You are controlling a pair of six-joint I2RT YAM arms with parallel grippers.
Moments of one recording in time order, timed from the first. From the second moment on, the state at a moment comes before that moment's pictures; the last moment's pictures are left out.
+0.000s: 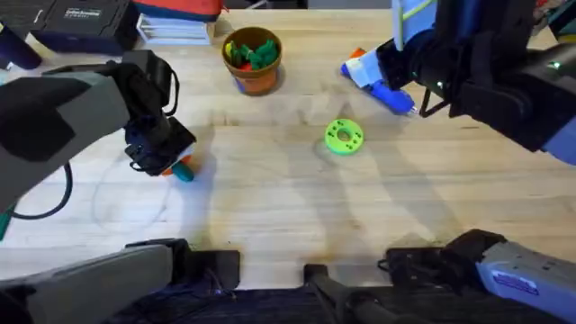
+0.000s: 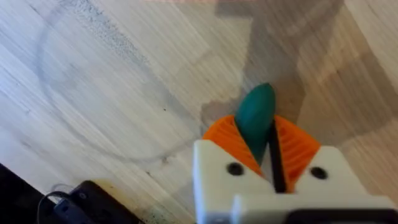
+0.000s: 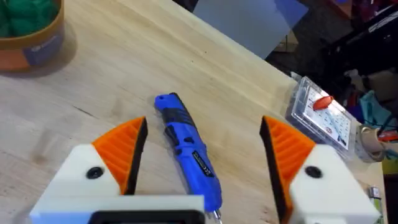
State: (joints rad) left arm 0.06 1.40 0.77 -0.90 -0.19 -0.81; right arm 0.46 1.19 0.89 -0.25 0.38 -0.26
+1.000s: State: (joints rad) left arm -0.20 1.54 1.27 -0.51 0.06 -0.79; right arm 0.46 1.22 0.89 -0.27 0.38 -0.27
